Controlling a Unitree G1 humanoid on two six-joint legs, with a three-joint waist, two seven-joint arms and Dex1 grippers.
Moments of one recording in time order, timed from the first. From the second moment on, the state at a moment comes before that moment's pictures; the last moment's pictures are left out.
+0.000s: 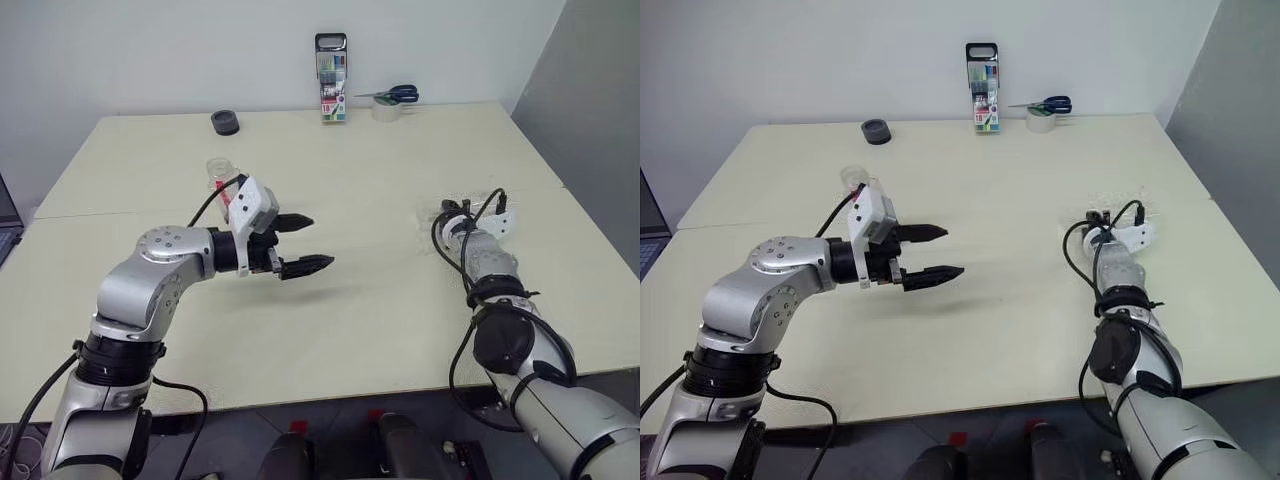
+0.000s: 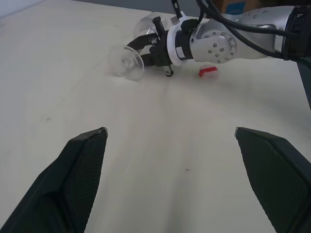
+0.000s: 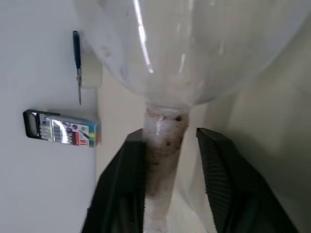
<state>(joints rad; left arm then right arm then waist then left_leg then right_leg) -0.56 0.67 -0.05 -0.19 -0.48 0.67 -0.97 -1.04 -0.14 -0.78 1.09 0.89 0.21 -0.03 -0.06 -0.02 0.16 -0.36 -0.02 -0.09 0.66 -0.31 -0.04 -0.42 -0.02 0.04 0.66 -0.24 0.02</state>
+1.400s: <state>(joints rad) -0.37 0.63 0.01 -0.36 -0.50 0.71 -0.77 -0.56 -0.02 0.01 0.41 0.08 0.08 0.15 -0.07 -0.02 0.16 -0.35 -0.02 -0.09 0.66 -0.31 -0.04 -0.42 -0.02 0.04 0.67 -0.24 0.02</state>
